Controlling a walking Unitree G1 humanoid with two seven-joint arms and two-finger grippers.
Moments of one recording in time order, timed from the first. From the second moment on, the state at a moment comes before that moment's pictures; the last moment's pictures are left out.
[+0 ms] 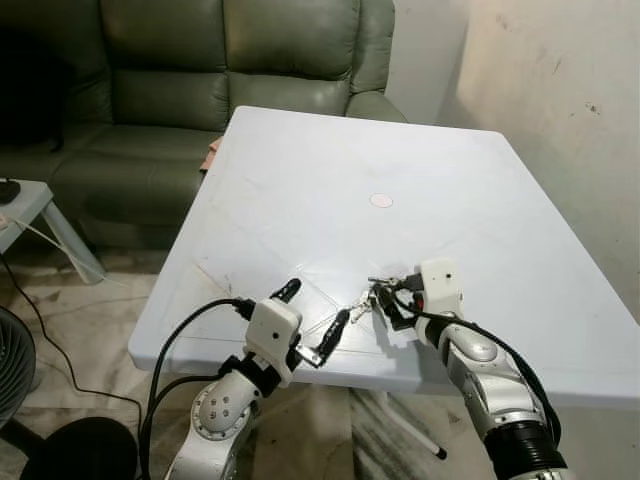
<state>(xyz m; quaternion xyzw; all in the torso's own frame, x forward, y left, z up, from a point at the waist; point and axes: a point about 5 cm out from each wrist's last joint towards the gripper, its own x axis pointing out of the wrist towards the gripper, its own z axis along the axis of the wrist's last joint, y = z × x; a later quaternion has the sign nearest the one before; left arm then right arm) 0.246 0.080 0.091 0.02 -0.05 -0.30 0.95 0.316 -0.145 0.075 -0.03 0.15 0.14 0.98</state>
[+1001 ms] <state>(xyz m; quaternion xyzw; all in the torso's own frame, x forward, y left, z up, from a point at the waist) 0.245 0.082 0.092 0.02 -0.04 -0.30 0.95 0.324 -0.136 0.076 0.02 0.14 0.09 0.99</state>
